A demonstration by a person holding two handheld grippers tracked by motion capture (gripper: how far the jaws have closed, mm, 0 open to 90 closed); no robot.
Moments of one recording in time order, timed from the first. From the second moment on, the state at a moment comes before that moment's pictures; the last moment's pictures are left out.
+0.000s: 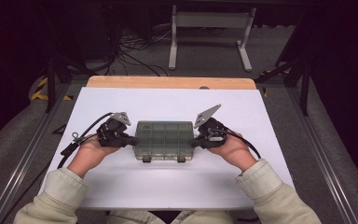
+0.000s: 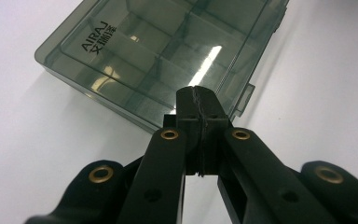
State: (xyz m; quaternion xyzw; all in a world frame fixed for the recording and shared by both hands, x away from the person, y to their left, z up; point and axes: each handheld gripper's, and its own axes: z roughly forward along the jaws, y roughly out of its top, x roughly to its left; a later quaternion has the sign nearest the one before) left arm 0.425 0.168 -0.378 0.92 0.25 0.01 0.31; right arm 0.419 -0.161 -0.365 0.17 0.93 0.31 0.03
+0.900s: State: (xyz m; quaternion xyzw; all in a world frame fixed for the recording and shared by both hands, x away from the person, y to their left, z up) left arm 0.424 0.159 -0.391 0.93 0.24 0.00 0.29; right arm 0.421 -0.155 -0.383 0.18 0.94 0.27 0.02
